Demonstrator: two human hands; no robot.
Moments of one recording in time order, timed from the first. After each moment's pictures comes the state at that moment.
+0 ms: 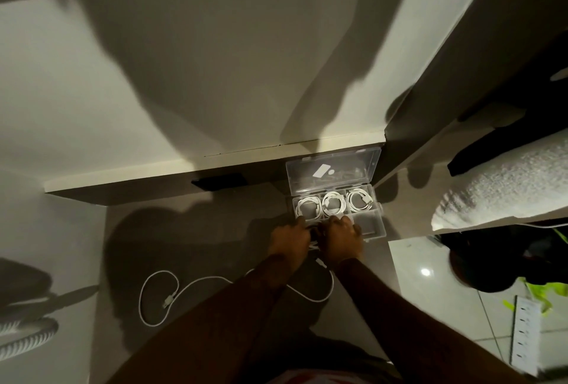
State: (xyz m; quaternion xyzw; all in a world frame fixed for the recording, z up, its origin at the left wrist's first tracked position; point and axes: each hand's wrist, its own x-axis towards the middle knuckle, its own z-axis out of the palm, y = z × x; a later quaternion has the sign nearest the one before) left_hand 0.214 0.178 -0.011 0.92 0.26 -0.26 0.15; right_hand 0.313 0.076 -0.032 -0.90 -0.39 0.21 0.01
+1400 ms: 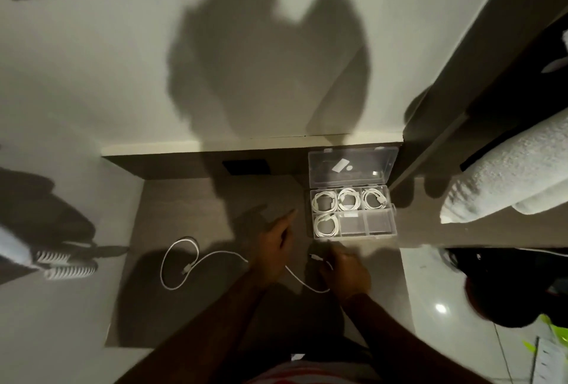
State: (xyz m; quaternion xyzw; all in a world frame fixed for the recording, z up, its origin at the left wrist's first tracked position) left_hand 0.113 0.154 0.027 0.79 0.42 0.15 0.42; right_hand 0.248 0.004 -0.023 -0.86 -0.35 0.32 0.16
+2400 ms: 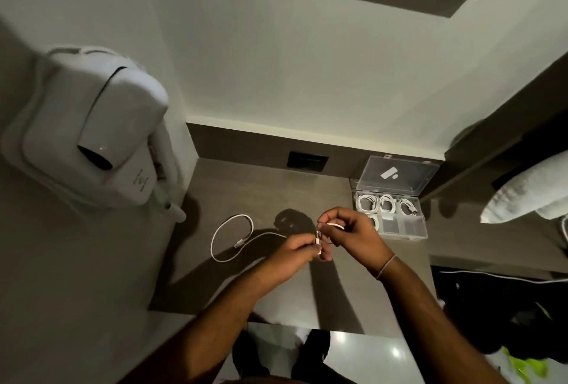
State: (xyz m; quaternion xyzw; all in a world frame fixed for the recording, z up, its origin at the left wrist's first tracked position) left_hand -0.069 0.168 0.116 0.60 0.30 0.05 0.74; right_hand 0.106 0.096 0.139 -0.67 -0.39 0.44 0.46
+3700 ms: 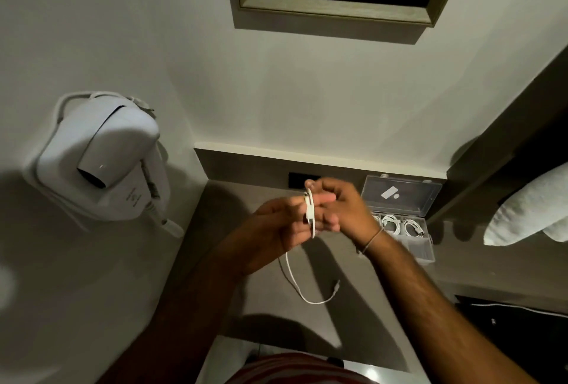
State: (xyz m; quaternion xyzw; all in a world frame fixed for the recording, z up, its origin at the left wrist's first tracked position) left_hand -0.047 0.201 0.231 0.44 0.04 0.14 0.89; right_hand 0.130 0.138 0.238 -0.63 -0.46 0.38 0.49
